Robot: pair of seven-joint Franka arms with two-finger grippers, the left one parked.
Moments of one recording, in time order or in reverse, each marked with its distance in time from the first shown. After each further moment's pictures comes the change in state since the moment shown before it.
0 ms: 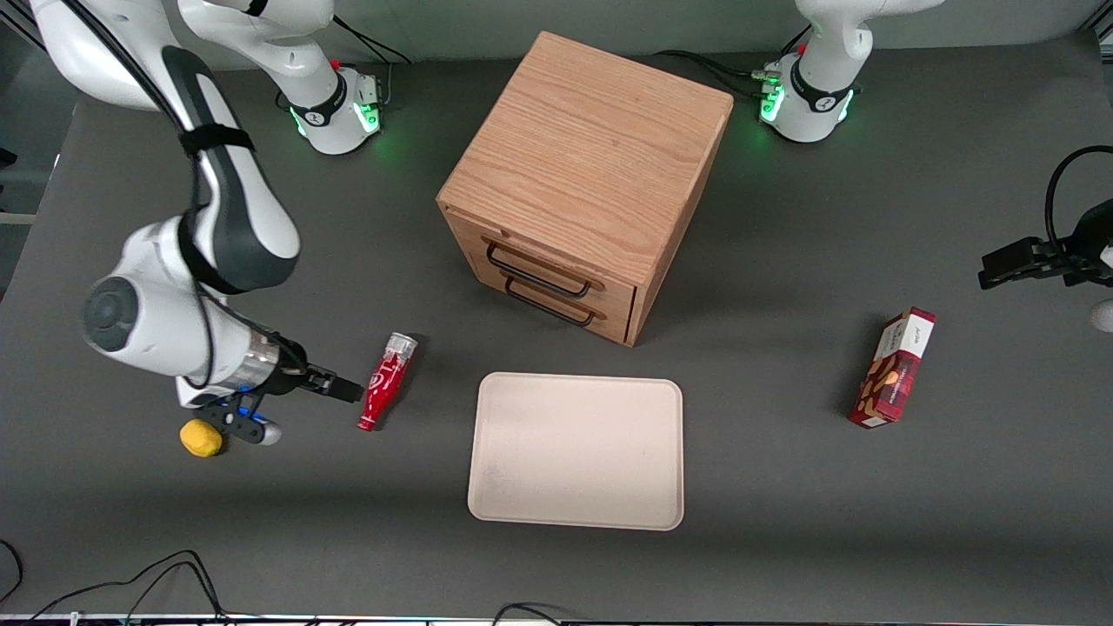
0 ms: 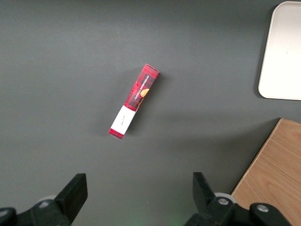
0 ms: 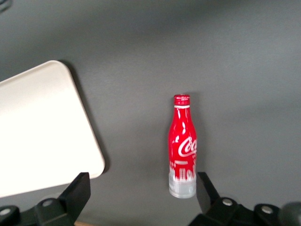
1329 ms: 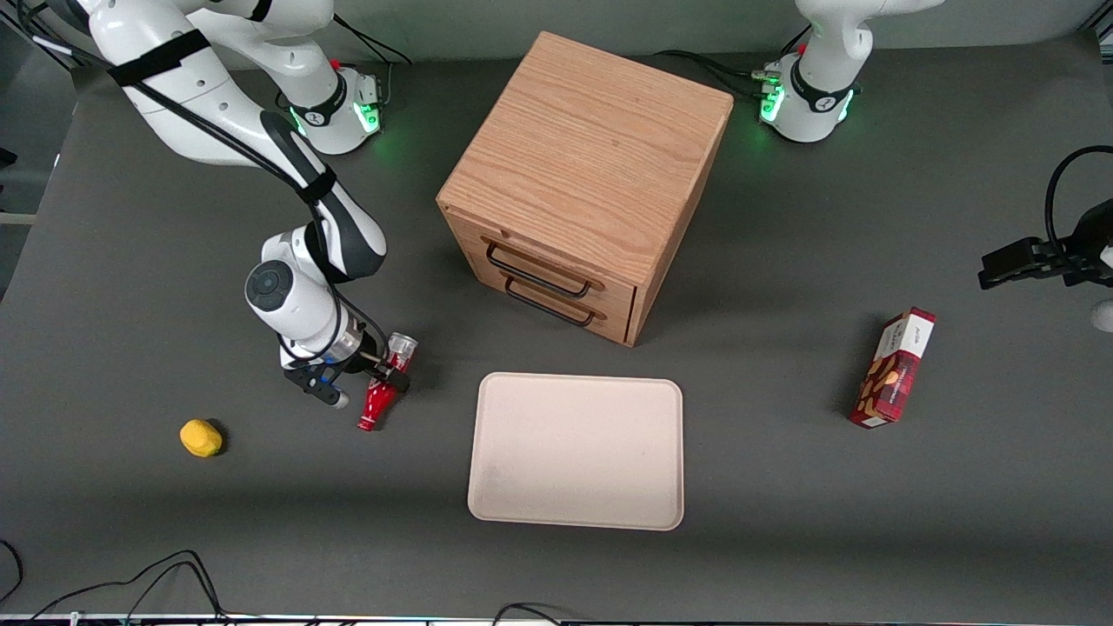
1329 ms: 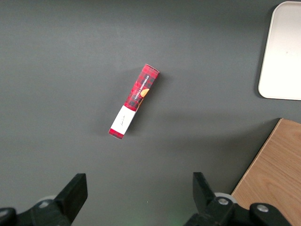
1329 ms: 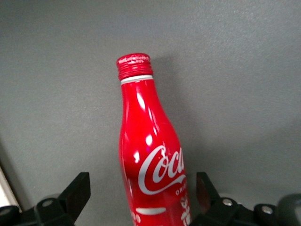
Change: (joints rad) arm 0.006 0.108 0.043 -0.382 -0.154 0.611 0.271
